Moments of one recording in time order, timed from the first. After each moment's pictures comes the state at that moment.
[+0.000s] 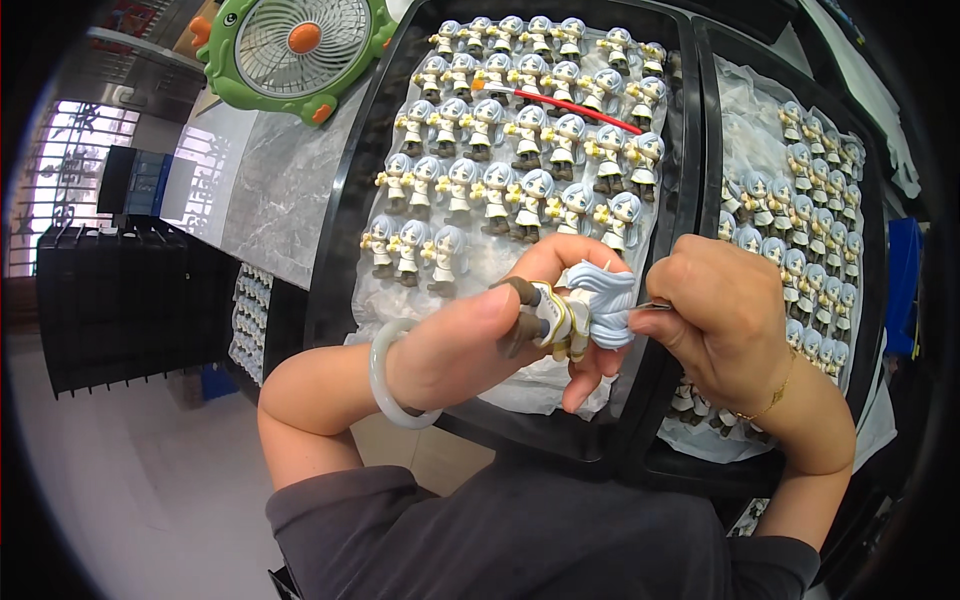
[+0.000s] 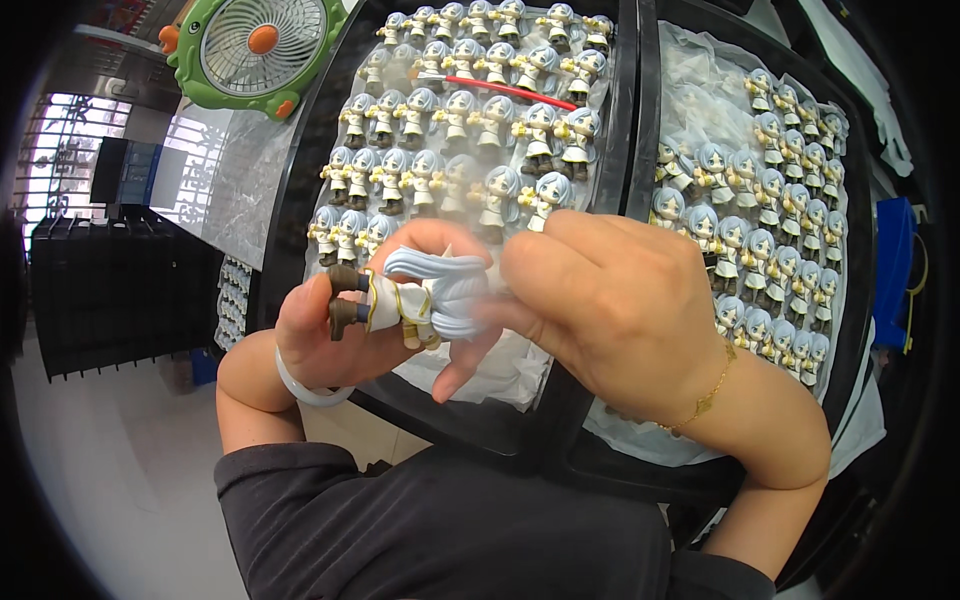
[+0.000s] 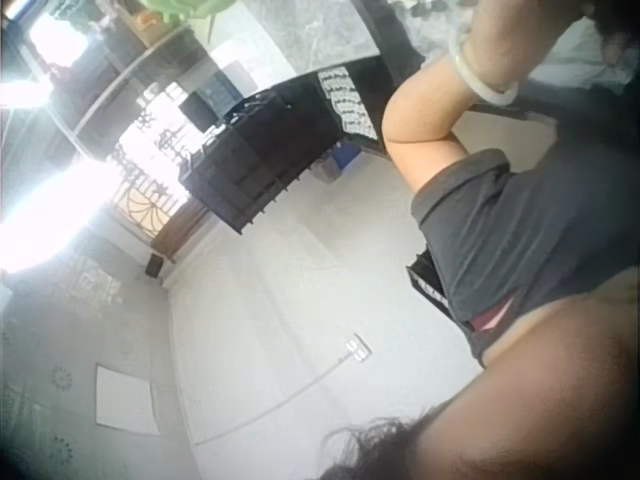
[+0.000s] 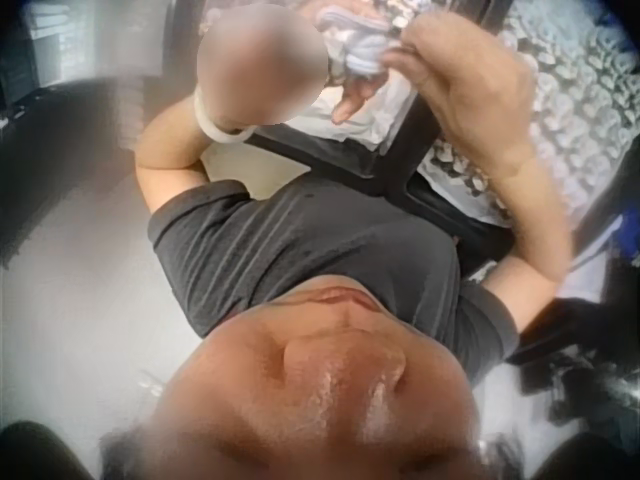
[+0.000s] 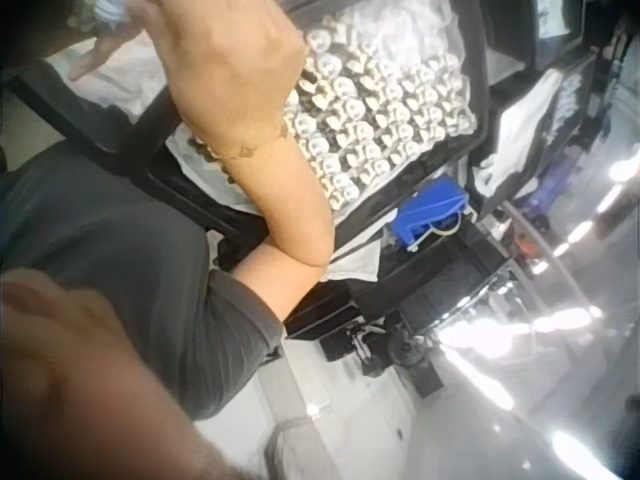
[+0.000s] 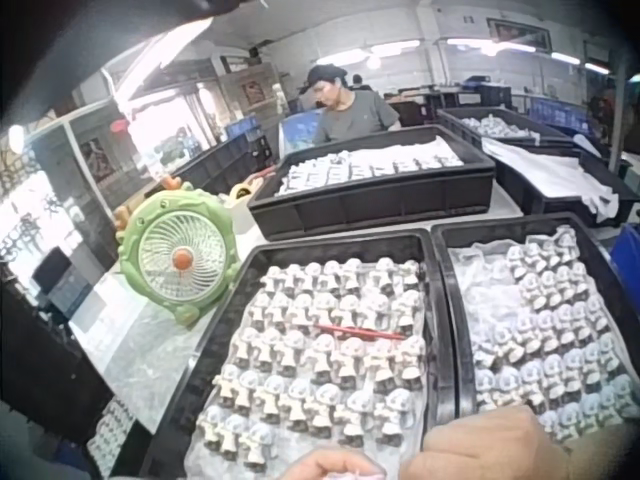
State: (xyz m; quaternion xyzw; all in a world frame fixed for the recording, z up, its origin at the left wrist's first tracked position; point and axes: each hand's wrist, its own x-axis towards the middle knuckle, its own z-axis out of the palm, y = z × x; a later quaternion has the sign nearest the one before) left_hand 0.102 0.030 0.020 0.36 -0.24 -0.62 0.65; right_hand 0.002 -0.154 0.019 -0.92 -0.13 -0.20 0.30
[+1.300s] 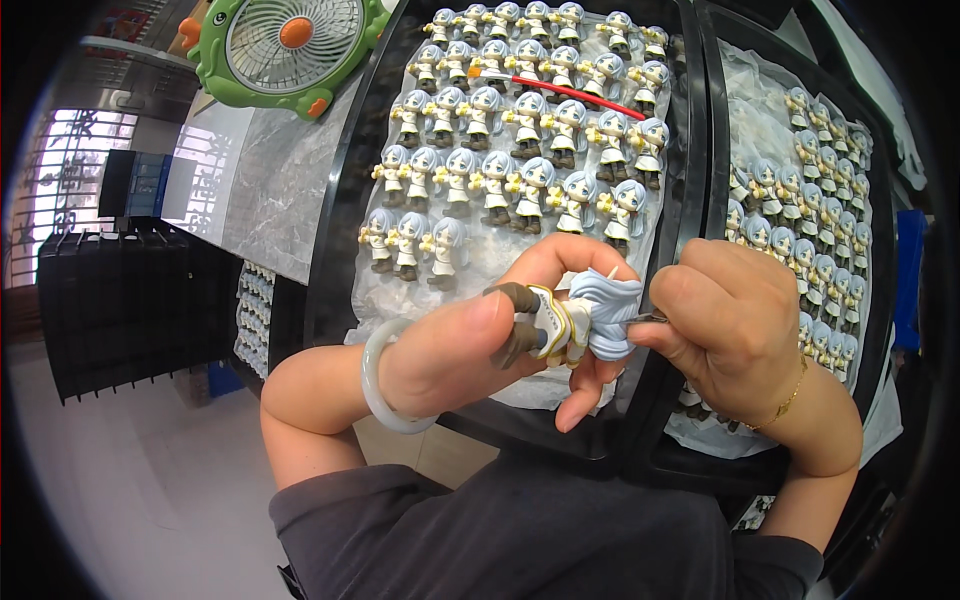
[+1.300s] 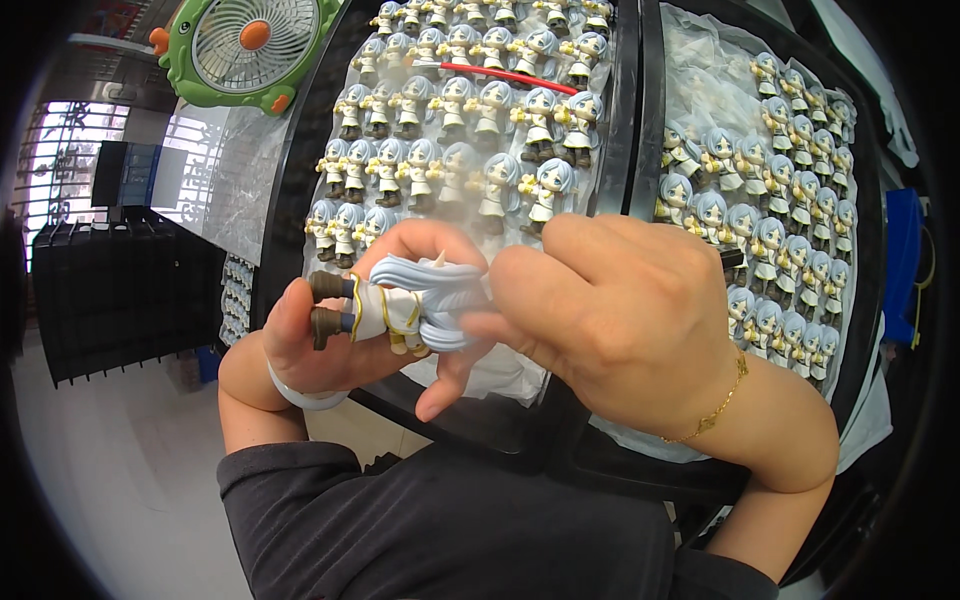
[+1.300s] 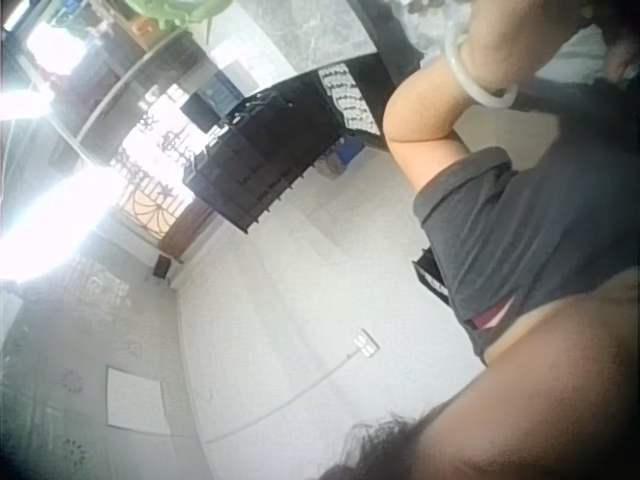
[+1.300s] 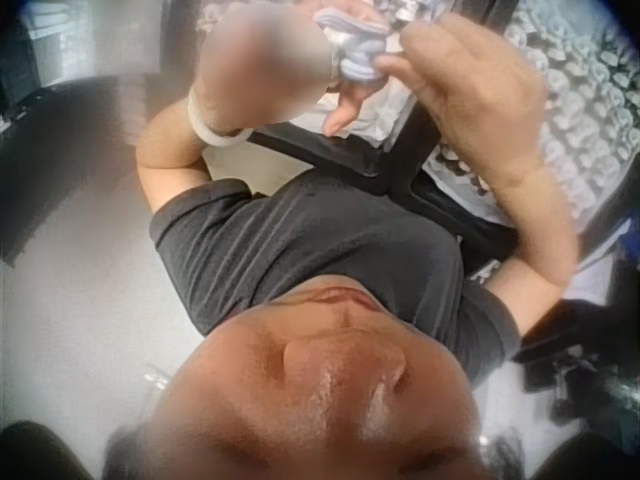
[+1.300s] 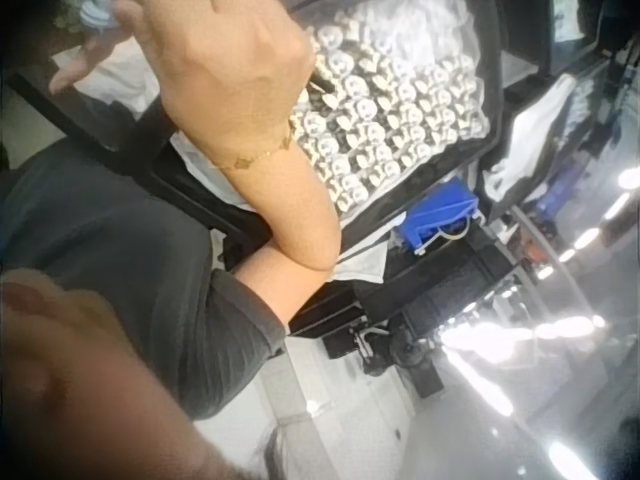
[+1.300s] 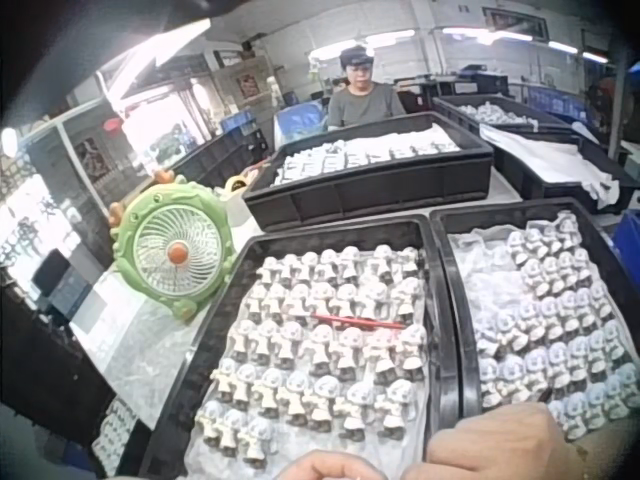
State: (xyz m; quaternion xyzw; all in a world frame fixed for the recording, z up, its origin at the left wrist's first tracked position) left_hand 0.101 0.032 0.028 0.38 -0.21 -0.65 0.62; right_hand -0.003 -0.153 0.022 -0.94 -0.14 -0.19 0.26
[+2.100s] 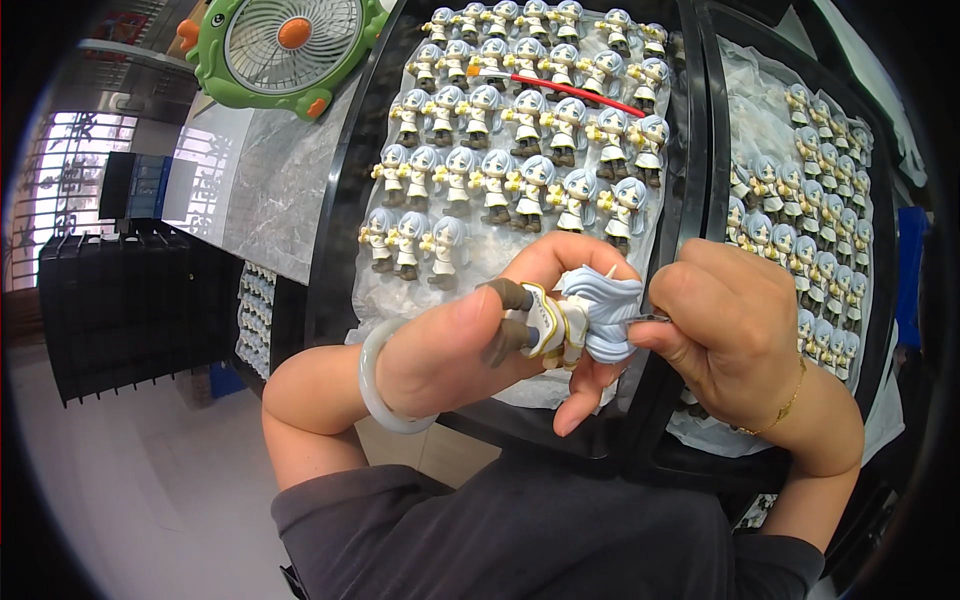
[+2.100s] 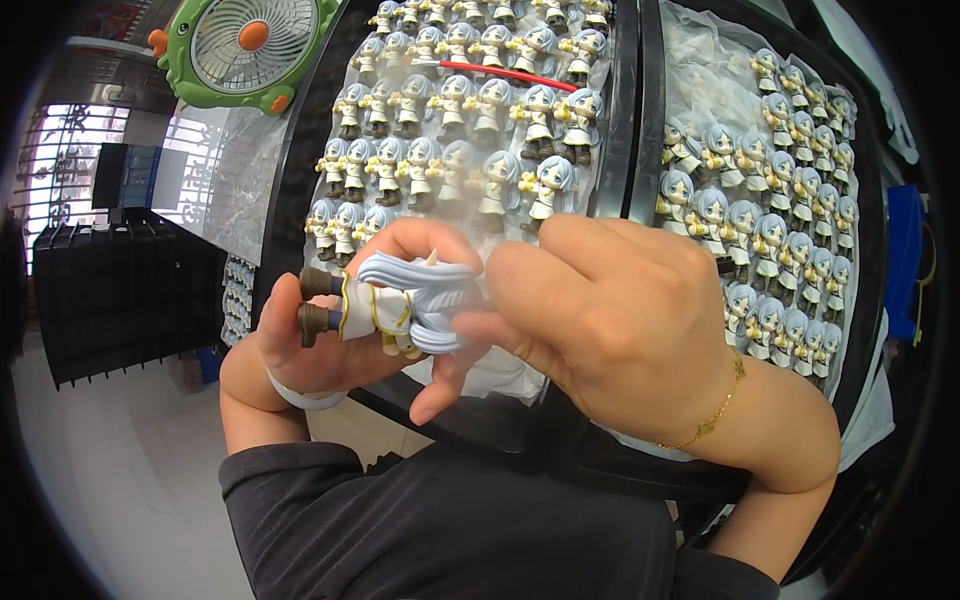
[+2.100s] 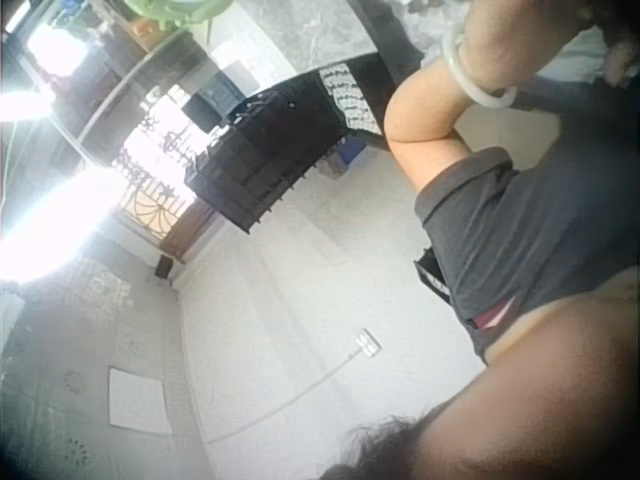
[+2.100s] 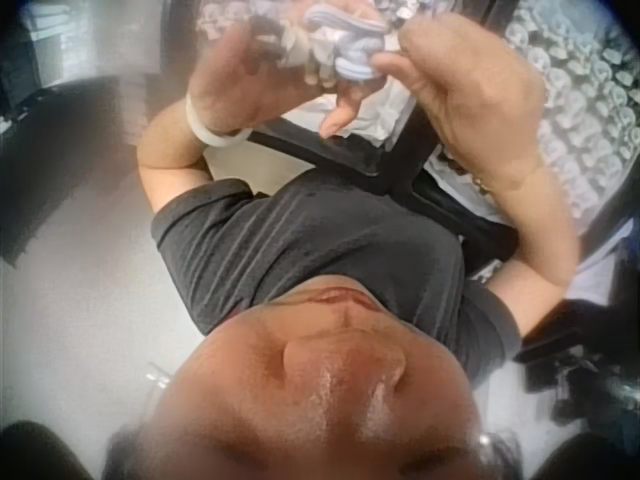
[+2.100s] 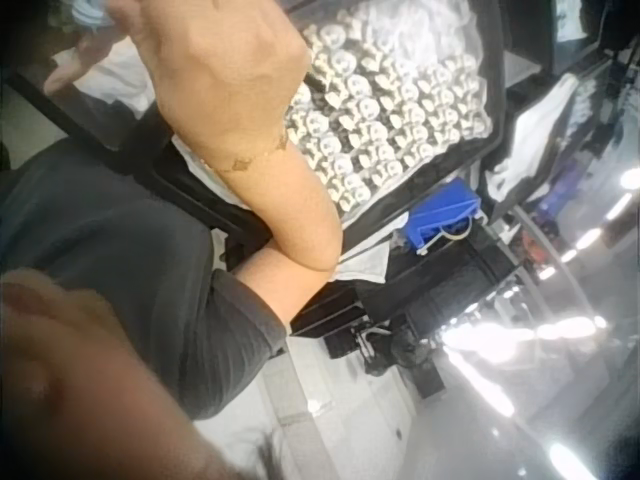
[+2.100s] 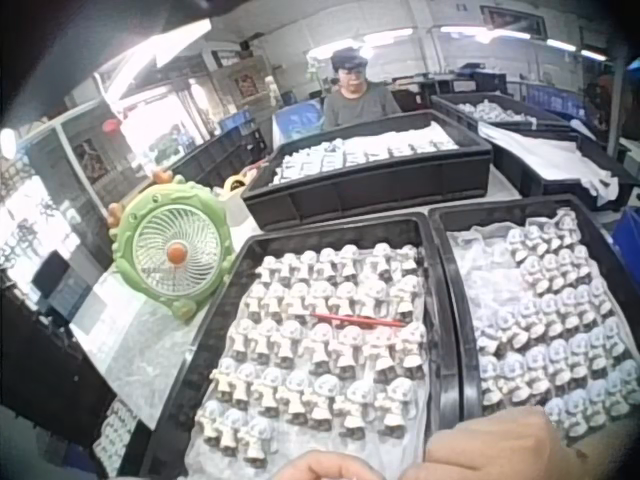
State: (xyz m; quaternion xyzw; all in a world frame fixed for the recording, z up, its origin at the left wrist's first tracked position) left_hand 0.099 0.035 0.032 0.38 -0.21 -0.65 0.62; right_hand -0.004 -0.148 0.023 -0.93 -0.12 -0.19 0.30
